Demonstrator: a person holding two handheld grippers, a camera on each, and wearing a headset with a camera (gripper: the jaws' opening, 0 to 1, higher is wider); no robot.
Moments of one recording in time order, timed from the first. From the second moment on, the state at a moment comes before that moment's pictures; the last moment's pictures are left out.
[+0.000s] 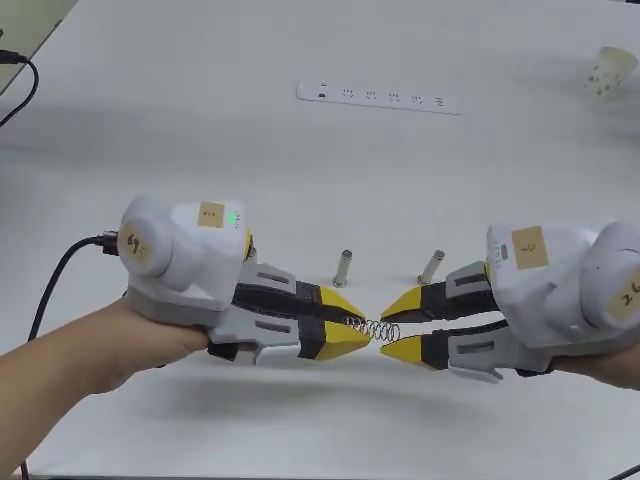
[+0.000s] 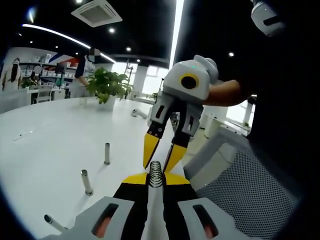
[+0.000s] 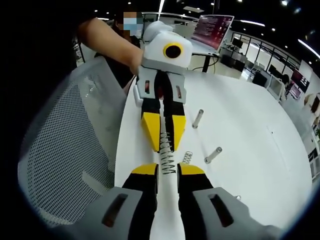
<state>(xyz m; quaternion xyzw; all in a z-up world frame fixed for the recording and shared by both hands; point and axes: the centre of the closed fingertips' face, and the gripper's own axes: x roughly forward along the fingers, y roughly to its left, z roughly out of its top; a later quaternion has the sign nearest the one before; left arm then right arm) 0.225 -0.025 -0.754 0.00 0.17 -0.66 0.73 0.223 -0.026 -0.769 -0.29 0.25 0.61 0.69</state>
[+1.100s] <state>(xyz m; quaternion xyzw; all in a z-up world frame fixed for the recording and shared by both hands) 0.227 -0.024 -0.761 0.00 0.18 -0.66 0.73 0.225 -0.025 -0.752 -0.31 0.24 0.63 0.67</state>
